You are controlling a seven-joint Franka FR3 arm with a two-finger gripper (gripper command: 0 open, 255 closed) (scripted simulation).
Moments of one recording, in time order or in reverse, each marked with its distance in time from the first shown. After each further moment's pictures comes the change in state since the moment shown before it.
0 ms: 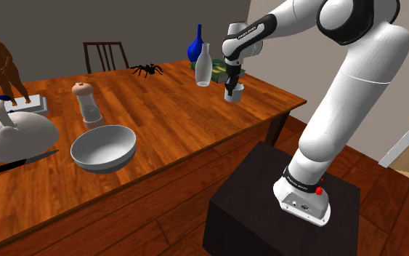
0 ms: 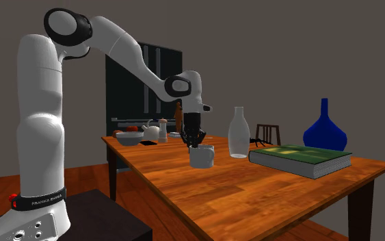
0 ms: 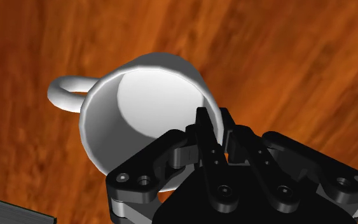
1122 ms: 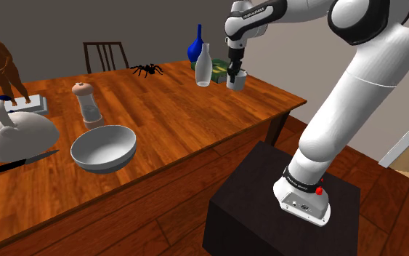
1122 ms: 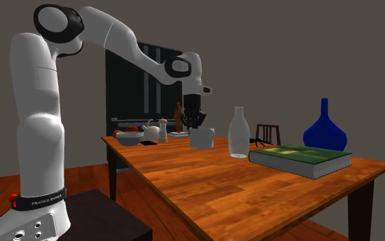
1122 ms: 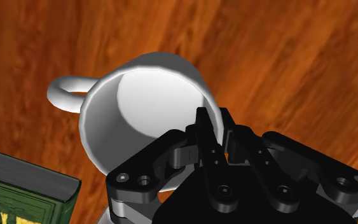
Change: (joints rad) arm 0.003 -0.072 0.005 0.125 -0.012 -0.195 0.001
